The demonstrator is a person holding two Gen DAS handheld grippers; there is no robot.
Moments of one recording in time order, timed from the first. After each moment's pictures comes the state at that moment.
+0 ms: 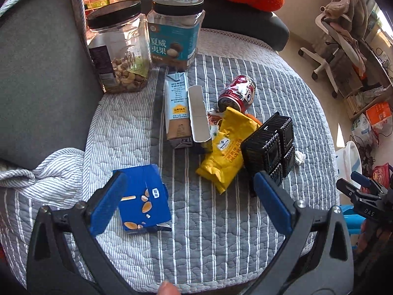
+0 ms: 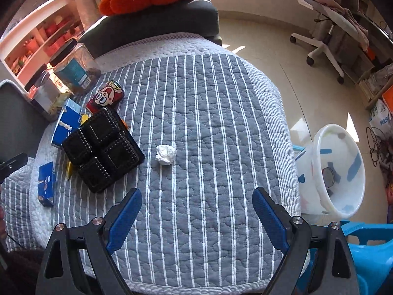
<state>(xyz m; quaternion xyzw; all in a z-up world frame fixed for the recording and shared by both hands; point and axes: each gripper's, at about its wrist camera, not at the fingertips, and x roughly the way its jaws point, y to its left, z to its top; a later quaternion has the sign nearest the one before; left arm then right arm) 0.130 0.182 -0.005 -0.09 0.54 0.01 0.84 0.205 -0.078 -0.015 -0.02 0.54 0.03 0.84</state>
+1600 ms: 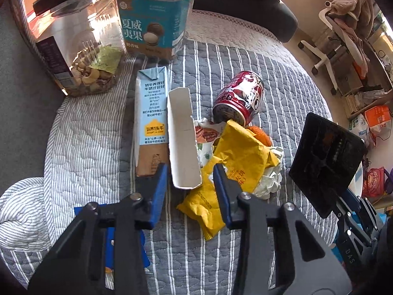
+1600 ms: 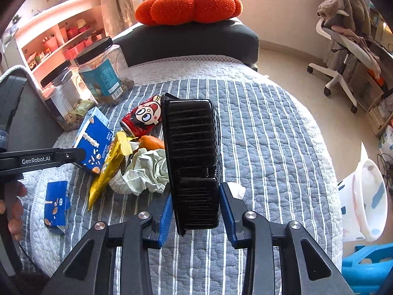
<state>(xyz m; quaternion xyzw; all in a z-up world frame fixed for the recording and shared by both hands) 0.199 0.161 -0.056 -0.11 0.57 -0.02 0.81 0.228 -0.009 -0.030 -0.03 0.46 0.04 0.88</state>
